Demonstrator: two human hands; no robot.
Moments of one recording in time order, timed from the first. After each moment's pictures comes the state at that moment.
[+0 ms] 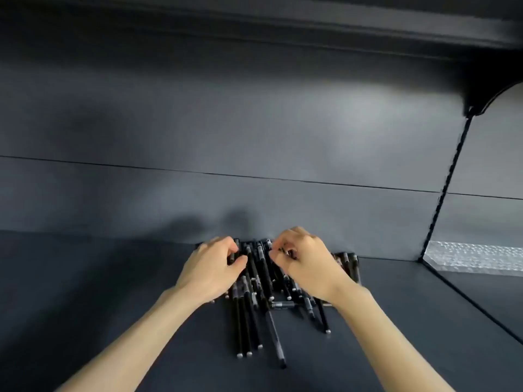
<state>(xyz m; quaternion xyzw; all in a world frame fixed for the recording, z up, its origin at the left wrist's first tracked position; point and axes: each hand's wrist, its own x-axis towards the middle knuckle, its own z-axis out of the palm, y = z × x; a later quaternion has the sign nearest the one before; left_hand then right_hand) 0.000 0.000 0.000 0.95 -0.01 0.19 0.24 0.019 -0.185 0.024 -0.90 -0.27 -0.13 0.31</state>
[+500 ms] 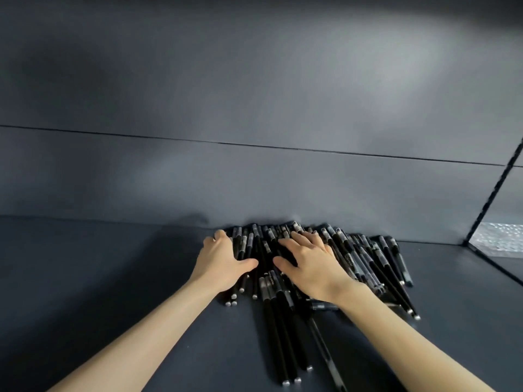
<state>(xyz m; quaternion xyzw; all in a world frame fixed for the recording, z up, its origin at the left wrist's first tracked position) 0.060 0.036 -0.038 0.94 0.11 0.06 0.32 0.081 -0.135 -0.039 -0.97 -0.19 -0.04 0.13</state>
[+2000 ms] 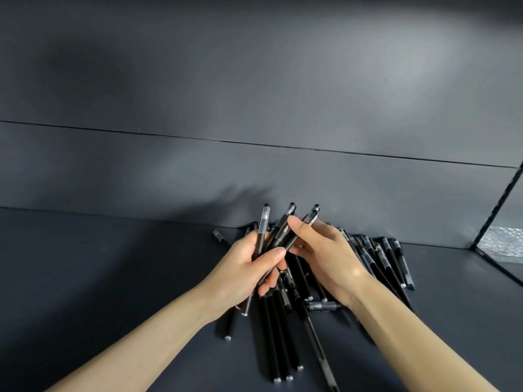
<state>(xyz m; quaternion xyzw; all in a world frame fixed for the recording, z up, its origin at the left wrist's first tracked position) 0.017 0.009 -0.023 0.75 -0.14 0.02 0.64 0.065 -0.142 -0.014 -0.64 -0.15 0.07 0.75</state>
